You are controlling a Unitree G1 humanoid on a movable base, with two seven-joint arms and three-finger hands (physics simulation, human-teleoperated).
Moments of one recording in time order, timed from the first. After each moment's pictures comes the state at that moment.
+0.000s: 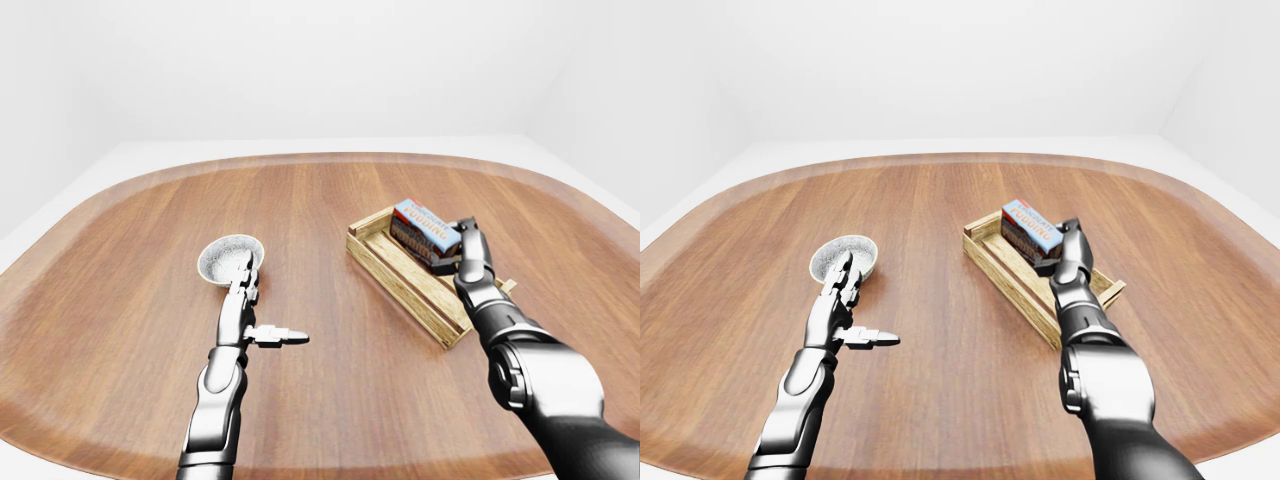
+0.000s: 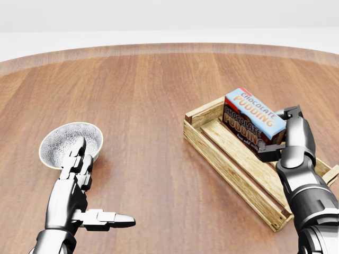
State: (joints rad) left arm 0.00 0.02 0.03 0.01 -0.03 0.00 -0.09; right arm -0.90 -0.36 -0.18 1.37 -0.35 -0.09 -0.34
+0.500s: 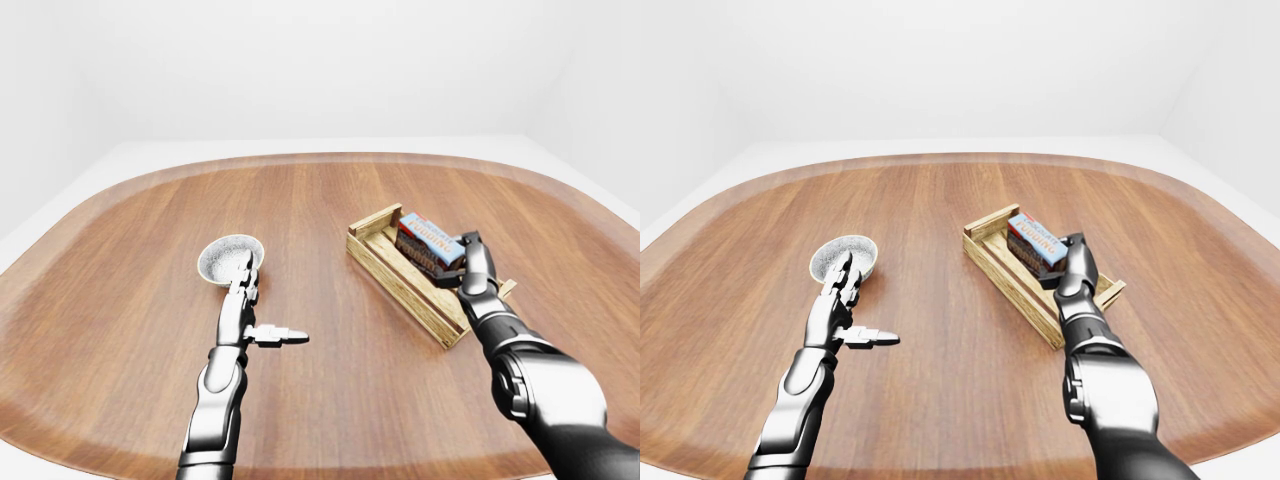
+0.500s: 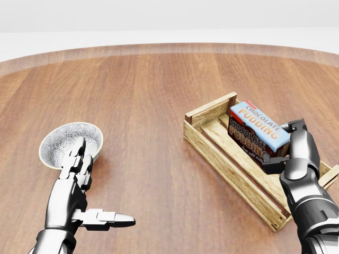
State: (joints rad) left arm -0.01 0.02 0.03 0.01 -0.03 0.01 -0.08; right arm -0.84 -0.36 -0.19 1.37 -0.36 -0.09 -0.35
